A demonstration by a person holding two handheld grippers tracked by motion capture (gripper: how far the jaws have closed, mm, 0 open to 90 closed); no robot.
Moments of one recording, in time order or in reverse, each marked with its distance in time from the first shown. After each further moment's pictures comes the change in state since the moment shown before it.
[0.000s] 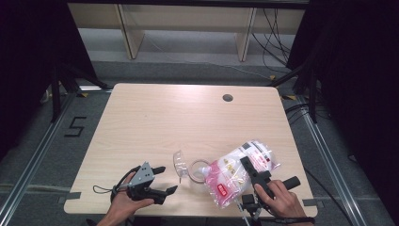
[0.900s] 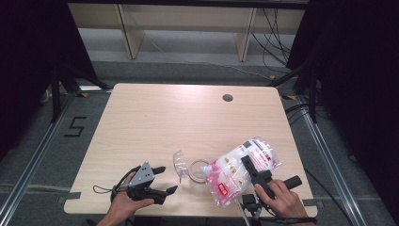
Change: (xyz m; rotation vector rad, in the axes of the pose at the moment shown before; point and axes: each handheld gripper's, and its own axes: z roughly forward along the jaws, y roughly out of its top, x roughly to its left) left arm 0.000 0.000 0.000 0.002 0.003 0.002; right arm -0.008 -0.001 0.000 -0.003 -0.027 -0.127
